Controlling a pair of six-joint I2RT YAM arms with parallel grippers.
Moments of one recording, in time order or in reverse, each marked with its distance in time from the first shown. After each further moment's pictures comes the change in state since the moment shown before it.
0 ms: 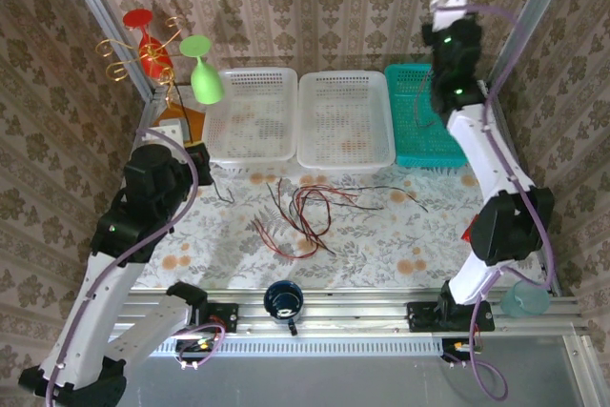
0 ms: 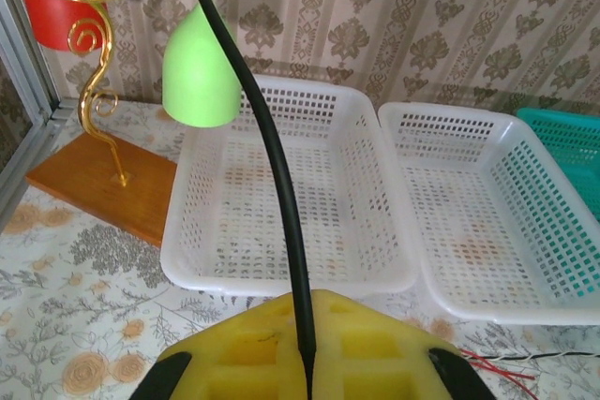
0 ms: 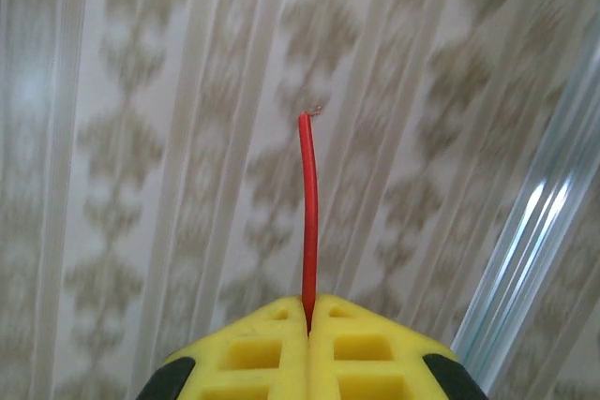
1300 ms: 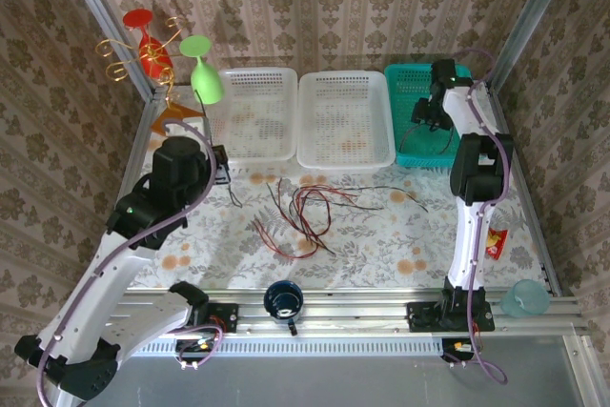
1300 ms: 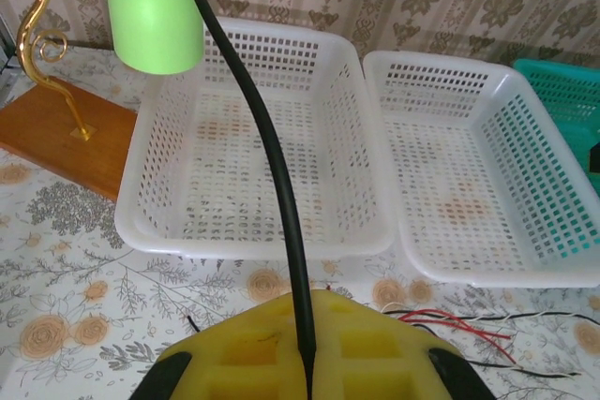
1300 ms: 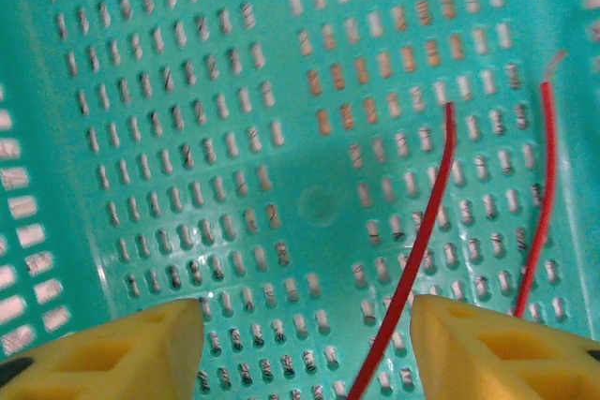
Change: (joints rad) left arm -0.144 0.108 0.051 -0.061 -0.084 -0.096; right arm -0.224 0.598 0.425 -1.131 -0.344 0.602
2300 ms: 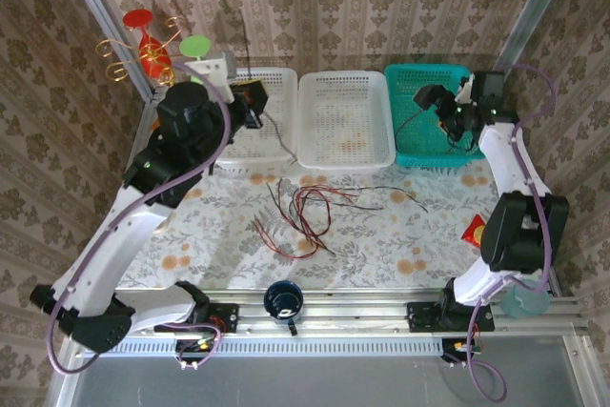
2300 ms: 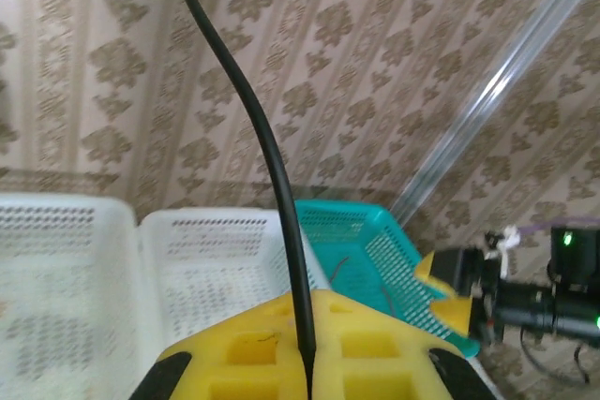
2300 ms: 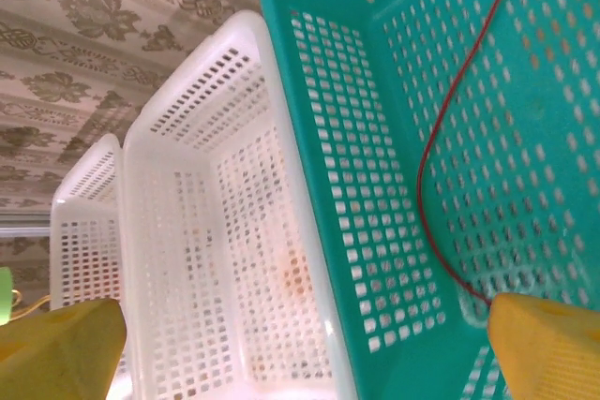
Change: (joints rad) left arm -0.105 0.320 0.372 0.334 0.193 -0.045; right arm -0.068 -0.733 -0.731 0.417 -0.503 0.383
